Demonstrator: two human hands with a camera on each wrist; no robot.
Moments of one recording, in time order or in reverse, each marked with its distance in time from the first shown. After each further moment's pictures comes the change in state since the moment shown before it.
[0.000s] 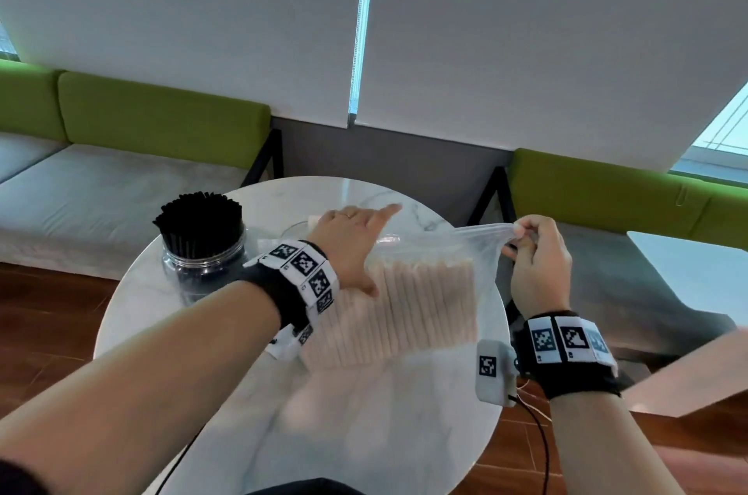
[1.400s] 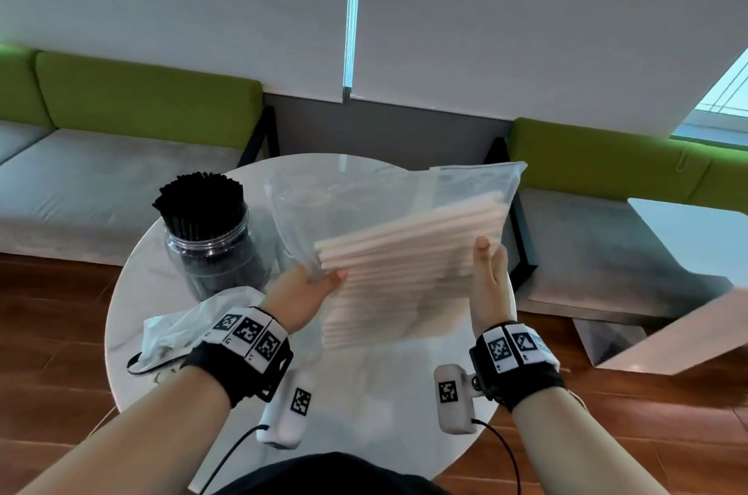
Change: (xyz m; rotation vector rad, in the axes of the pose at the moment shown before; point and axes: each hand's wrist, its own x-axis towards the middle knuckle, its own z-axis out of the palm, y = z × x) left_hand -0.074 -0.039 0.090 -0.983 0.013 -0.483; right_hand -0.075 -0.012 0.043 0.270 -0.186 0.582
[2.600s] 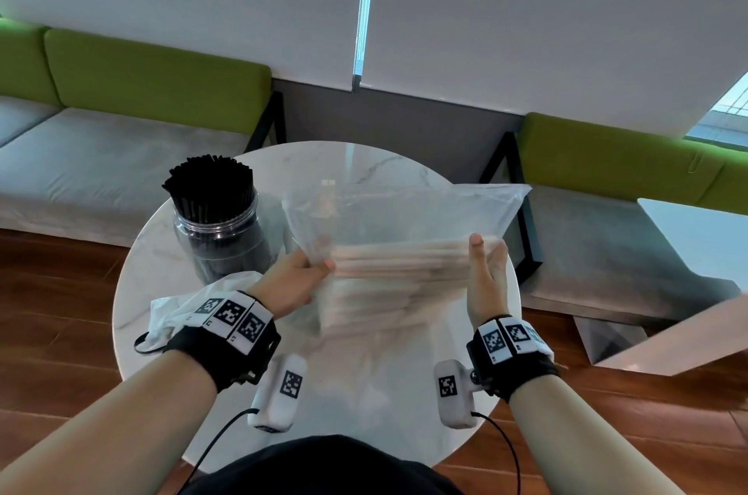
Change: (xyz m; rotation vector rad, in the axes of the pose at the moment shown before) left_hand -0.007 0.006 -0.013 -0.213 -0.068 -0.091; right_hand 0.003 0.014 0.012 -0.052 0.049 -0.039
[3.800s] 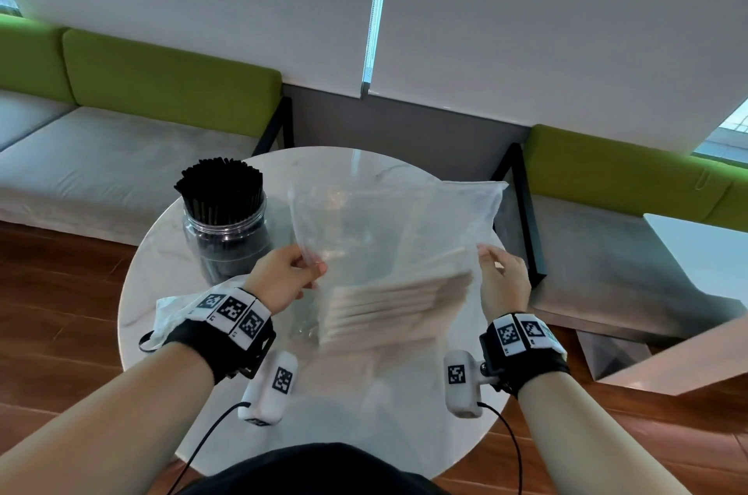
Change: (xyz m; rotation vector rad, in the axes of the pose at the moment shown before) left_hand 0.005 -0.010 -0.019 -0.009 0.149 0.090; right_hand 0.037 0.018 -0.013 -0.314 0.100 -0.061
